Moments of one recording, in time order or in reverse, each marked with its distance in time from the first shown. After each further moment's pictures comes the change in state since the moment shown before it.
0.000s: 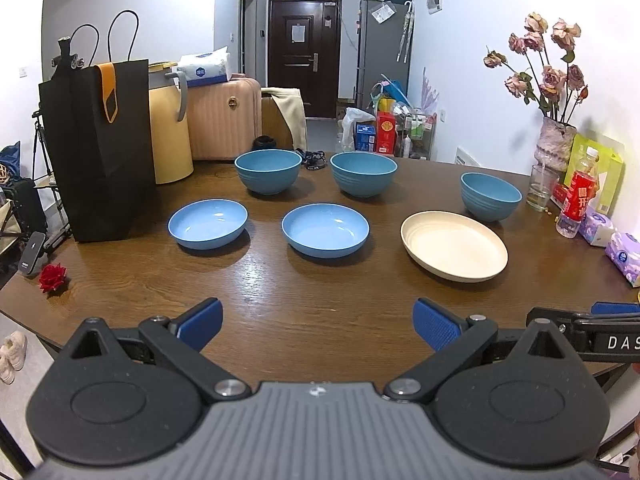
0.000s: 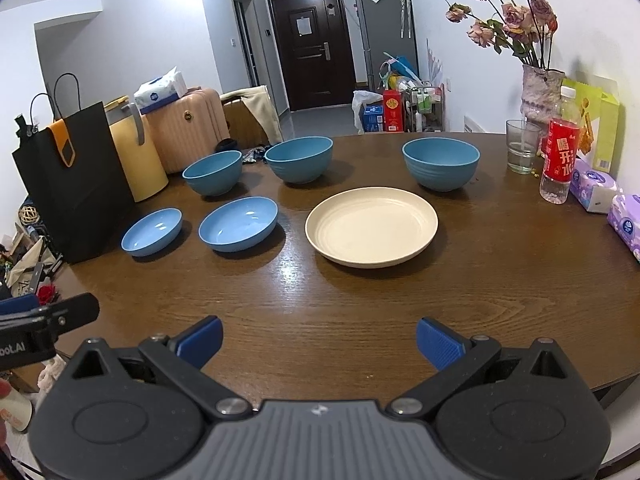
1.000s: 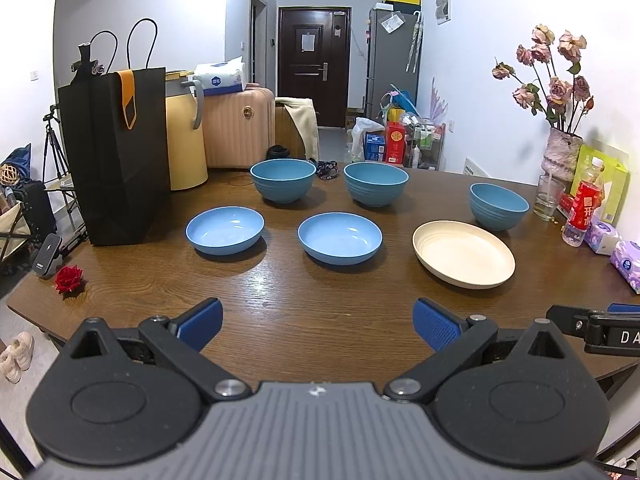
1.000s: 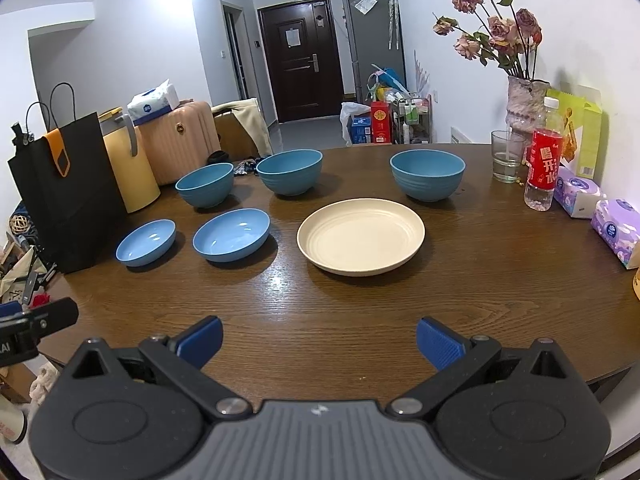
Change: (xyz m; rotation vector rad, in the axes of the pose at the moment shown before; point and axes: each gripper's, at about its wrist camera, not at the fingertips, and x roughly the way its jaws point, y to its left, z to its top) left arm -0.017 0.018 0.000 -0.012 -0.026 0.017; right arm -0.015 0.003 -0.003 0.008 -0.039 -0.039
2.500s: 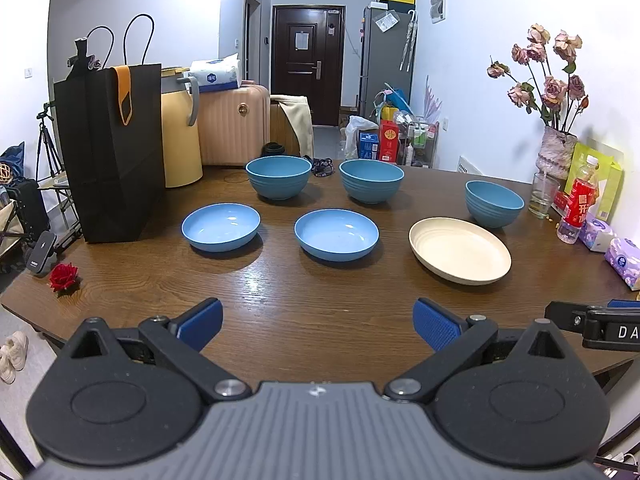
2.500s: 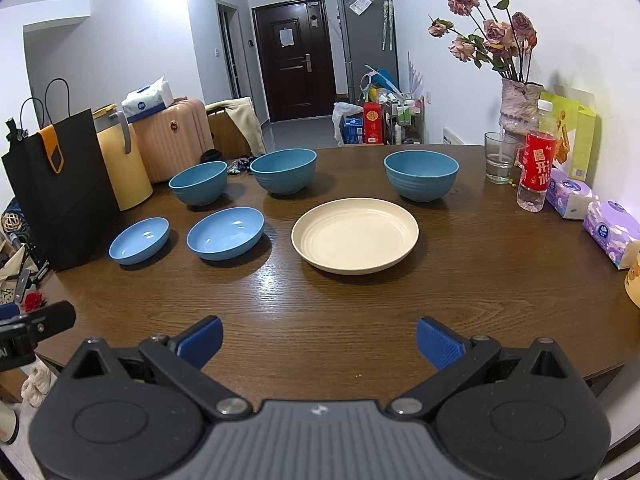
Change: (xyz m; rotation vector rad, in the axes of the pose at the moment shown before) left arm 0.001 -0.002 -0.006 0.001 0.001 -0.015; right arm -0.003 0.008 -0.004 -0.007 -0.002 -0.032
